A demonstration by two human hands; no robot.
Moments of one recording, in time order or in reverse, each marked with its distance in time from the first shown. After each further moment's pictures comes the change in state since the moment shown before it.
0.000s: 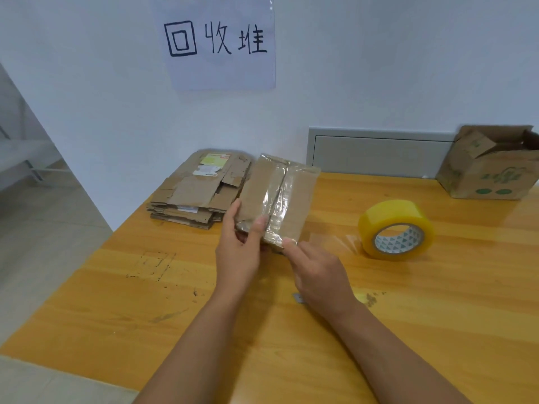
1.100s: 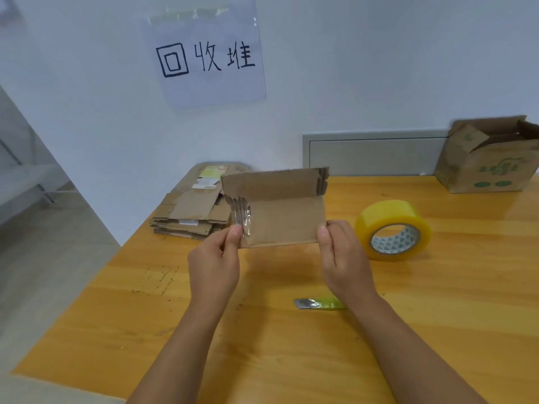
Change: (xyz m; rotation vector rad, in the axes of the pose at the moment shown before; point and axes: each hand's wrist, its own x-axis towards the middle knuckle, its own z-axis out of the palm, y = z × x) left_hand -0.013 0.033 -0.024 0.454 0.101 0.211; right_hand 0.013 0.019 -0.033 0.354 0.102 0.511
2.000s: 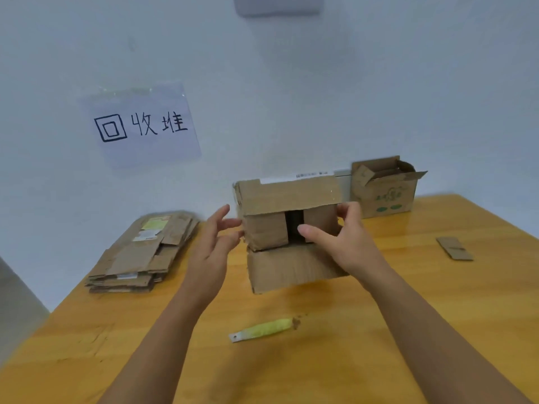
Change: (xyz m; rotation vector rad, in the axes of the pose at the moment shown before) left_hand -0.001 0.113 0.042 -0.530 -0.460 0.156; right_hand 0.042 -0.036 -0.183 0.215 -0.060 0.460
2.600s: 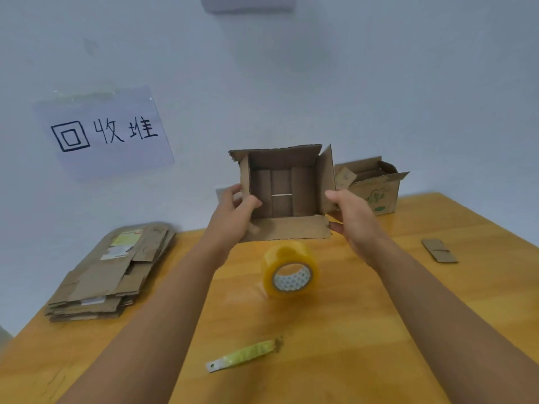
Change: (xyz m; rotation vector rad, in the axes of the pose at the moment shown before) left_hand 0.104 0.009 0.065 0.122 -0.050 -0.246; right_hand 0.067 0.013 -0.038 0.223 0.064 0.078
